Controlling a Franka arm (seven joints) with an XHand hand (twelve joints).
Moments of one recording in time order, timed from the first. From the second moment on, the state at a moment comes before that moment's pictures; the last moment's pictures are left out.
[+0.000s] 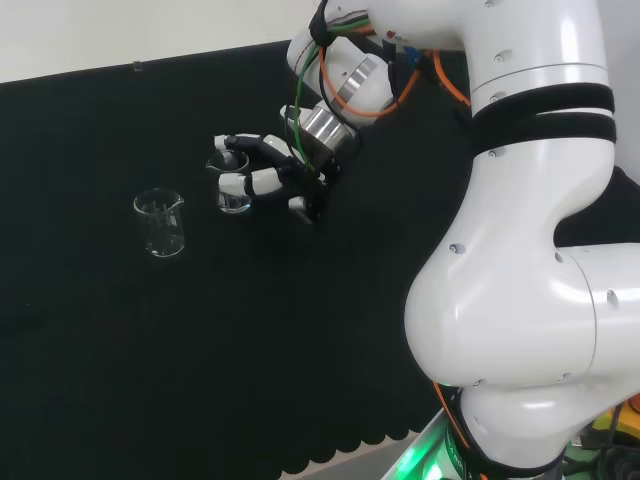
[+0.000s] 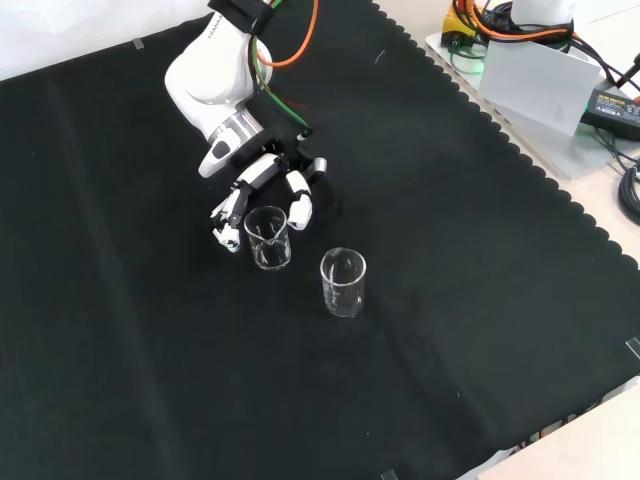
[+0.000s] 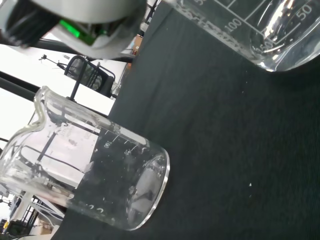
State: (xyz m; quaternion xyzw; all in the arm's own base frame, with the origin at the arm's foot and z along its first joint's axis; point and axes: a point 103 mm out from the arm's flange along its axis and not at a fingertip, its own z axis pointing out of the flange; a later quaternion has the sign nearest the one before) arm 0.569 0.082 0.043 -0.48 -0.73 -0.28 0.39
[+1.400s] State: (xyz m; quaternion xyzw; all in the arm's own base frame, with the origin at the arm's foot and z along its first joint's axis) arm 0.568 0.100 0.031 -0.51 -0.72 -0.29 0.37
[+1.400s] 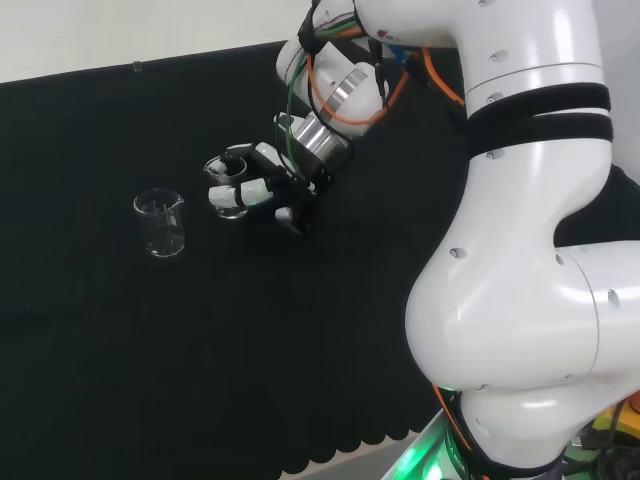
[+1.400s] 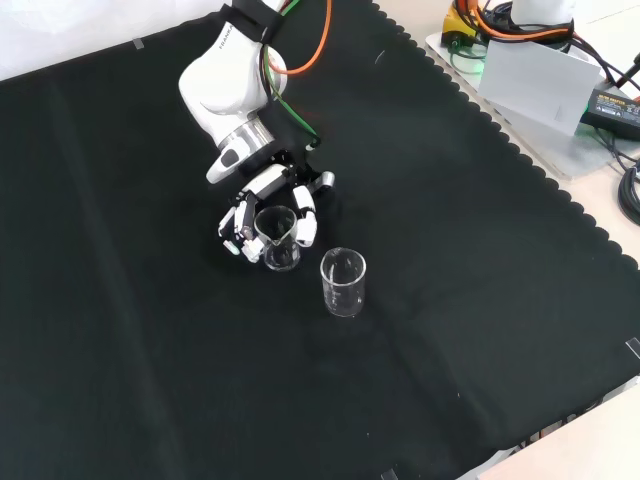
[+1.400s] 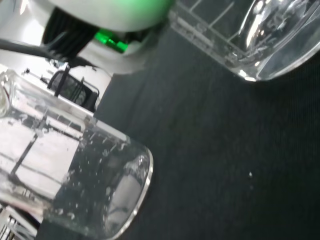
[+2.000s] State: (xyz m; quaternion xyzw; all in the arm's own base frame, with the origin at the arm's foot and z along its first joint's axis) arm 0.574 0.094 0.061 -0.54 -0.70 -0.33 0.32
